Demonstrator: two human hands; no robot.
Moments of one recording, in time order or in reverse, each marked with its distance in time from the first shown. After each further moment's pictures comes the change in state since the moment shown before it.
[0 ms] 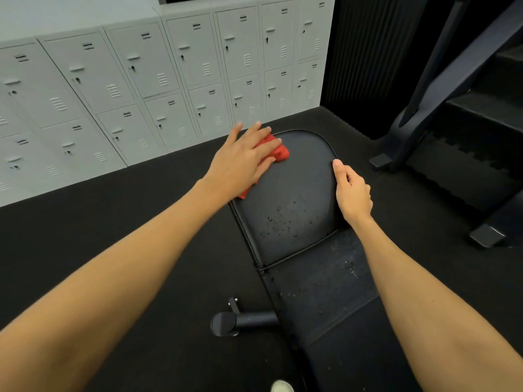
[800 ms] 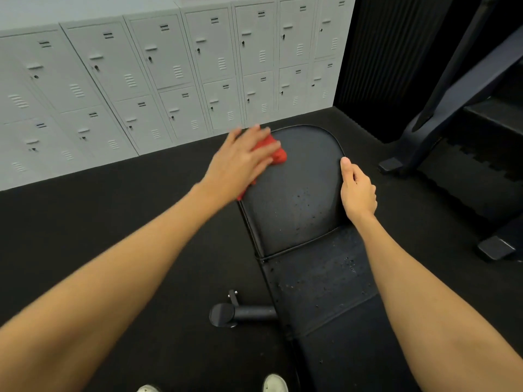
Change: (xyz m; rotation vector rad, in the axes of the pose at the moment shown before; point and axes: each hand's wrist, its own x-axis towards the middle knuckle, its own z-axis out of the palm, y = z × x) left_hand -0.029 0.000 -0.001 -0.051 0.115 -0.011; right_hand 0.001 0.003 0.000 -0.025 -0.006 -0.013
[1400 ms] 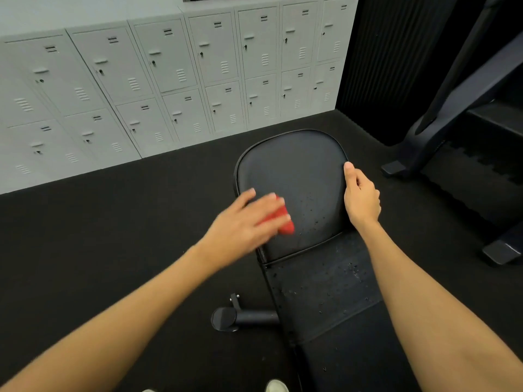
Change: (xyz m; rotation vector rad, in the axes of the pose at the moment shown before) left_hand -0.084 0.033 0.020 0.017 0.012 0.312; right_hand 0.001 0.003 0.001 0.007 0.012 -0.025
